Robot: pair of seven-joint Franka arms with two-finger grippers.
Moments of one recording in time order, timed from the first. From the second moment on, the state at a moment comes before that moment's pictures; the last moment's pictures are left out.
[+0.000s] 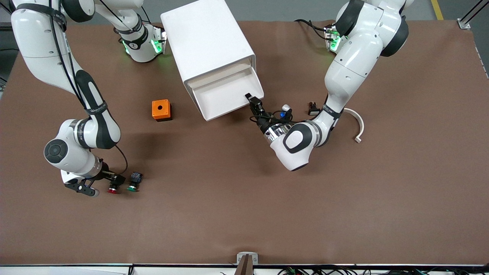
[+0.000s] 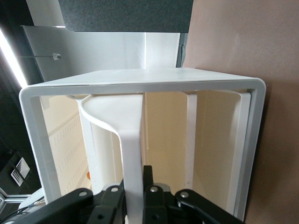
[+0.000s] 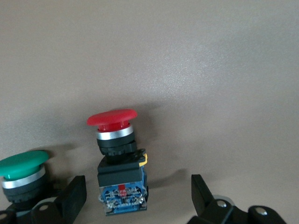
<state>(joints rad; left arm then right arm) -0.39 1.01 -0.20 -1.33 -1.04 1.35 -2.36 -0.03 0.67 -0.02 -1.79 -0.03 2.51 0.31</state>
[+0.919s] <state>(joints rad) -0.35 1.01 -0.19 -1.33 -1.09 1.35 -2.26 -0.02 0.64 0.00 -1.73 0.00 2.30 0.36</state>
